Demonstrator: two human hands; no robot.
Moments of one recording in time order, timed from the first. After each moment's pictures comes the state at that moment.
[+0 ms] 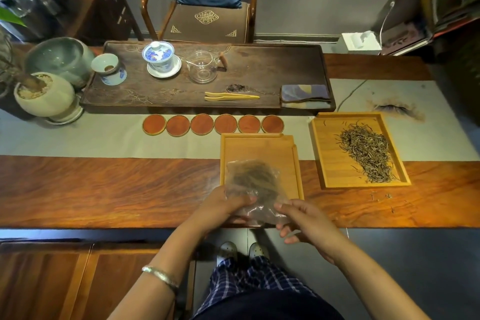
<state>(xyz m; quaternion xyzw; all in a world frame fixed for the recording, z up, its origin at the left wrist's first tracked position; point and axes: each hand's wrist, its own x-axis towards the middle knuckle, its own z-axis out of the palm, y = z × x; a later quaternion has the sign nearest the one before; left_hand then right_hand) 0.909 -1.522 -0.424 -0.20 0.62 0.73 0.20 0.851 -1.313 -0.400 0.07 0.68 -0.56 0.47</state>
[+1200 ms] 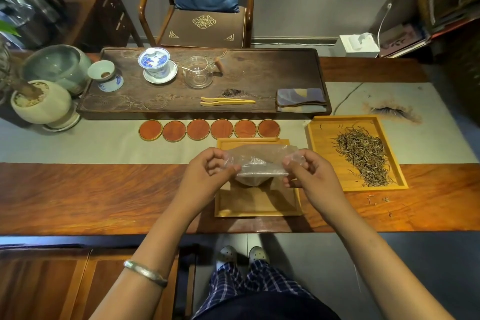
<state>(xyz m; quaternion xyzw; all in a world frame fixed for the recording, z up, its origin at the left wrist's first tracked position) 0.877 -1.540 -0.374 -0.22 0.72 0.66 -0.03 0.796 -1.331 -0.359 -0.07 0.70 -0.67 0.24</state>
